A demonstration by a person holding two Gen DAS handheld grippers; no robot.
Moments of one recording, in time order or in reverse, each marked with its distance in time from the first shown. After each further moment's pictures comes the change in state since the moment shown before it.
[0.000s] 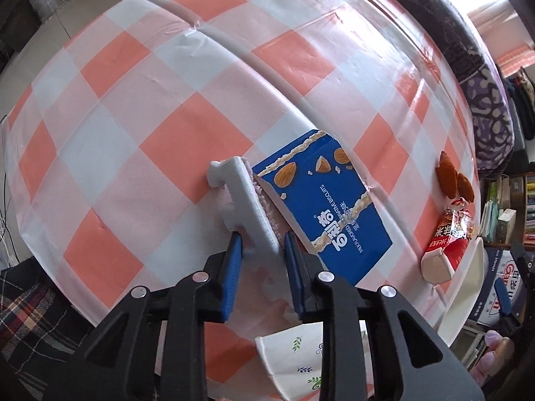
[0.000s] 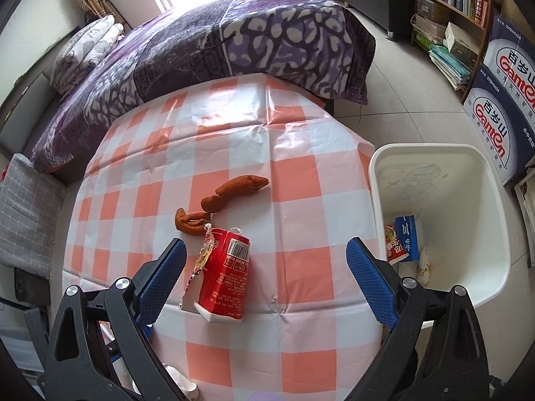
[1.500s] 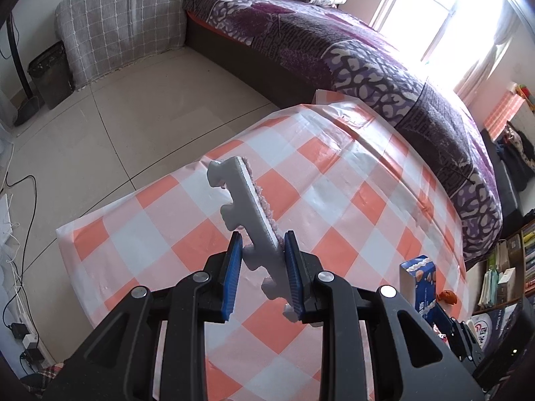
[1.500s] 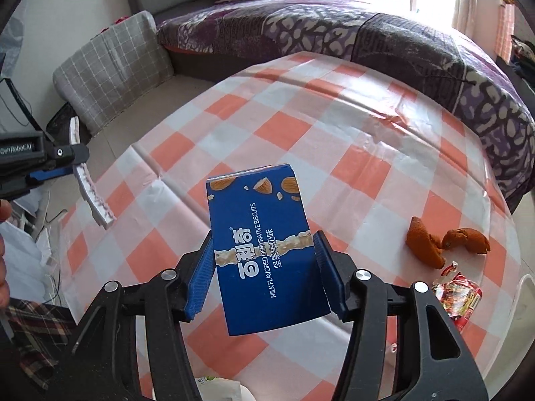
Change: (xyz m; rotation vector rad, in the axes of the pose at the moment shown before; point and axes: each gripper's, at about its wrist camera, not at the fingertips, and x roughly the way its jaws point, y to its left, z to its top) left arm -0.099 0.051 0.083 -0.024 -0.466 0.010; right arm 0.033 0.182 -0.058 -0.594 -0.049 0.251
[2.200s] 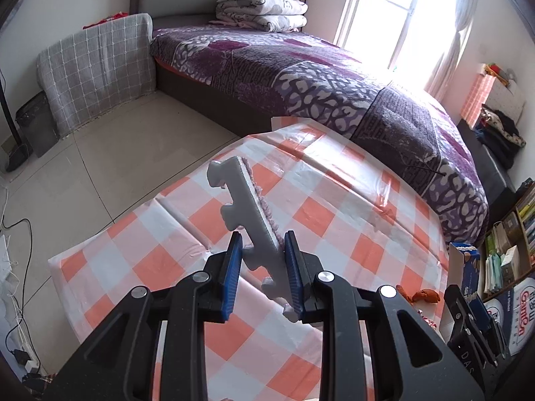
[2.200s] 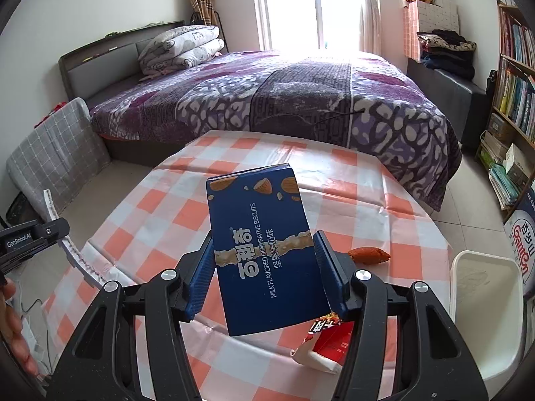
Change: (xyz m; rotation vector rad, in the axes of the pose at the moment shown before) left arm -0.033 -0.082 -0.018 0.143 -0.153 -0.031; right arm -0.074 -0.068 0.003 0.226 -0.232 -0.230
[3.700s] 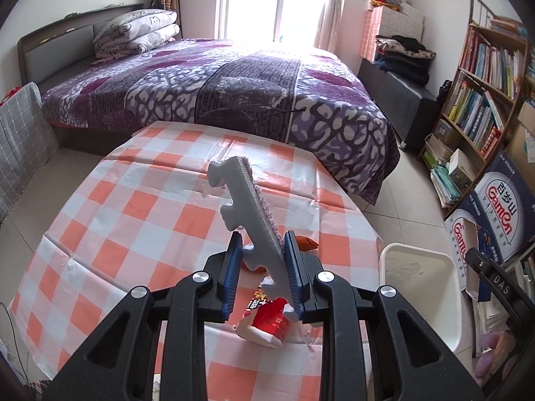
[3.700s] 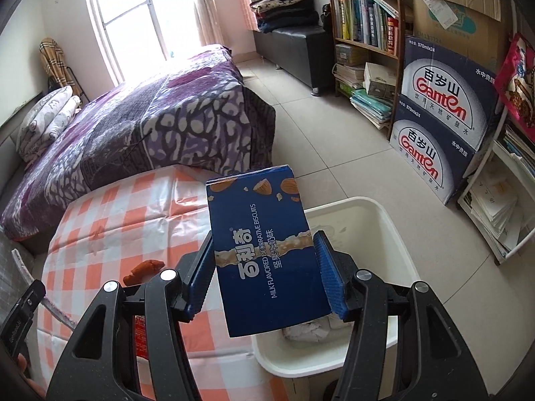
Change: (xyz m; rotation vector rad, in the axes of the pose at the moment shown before) left arm -0.034 -0.216 -0.084 0.382 0.009 -0.260; right arm -0.077 -0.244 -0.033 0.489 0.021 -0.404
